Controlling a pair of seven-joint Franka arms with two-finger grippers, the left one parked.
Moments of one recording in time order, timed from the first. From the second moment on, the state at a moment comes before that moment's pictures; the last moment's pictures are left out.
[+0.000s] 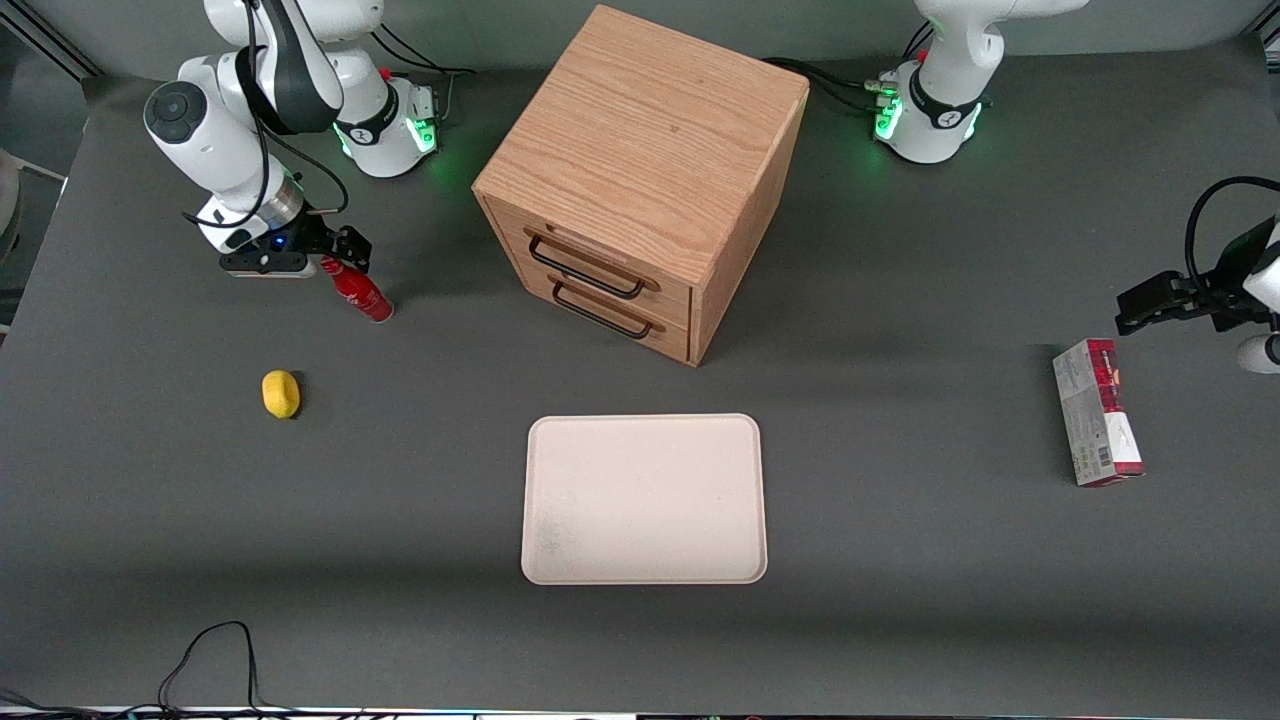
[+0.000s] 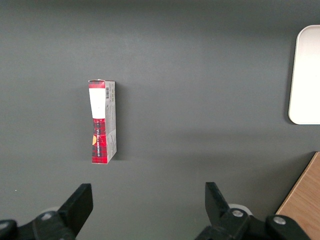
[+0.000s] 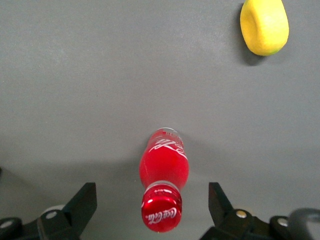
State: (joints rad) arm 0.09 -0.43 -0.02 -2.83 -0.01 2.43 0.14
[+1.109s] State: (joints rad) arm 0.08 -0.34 -0.02 -2.60 -0.01 2.26 0.13
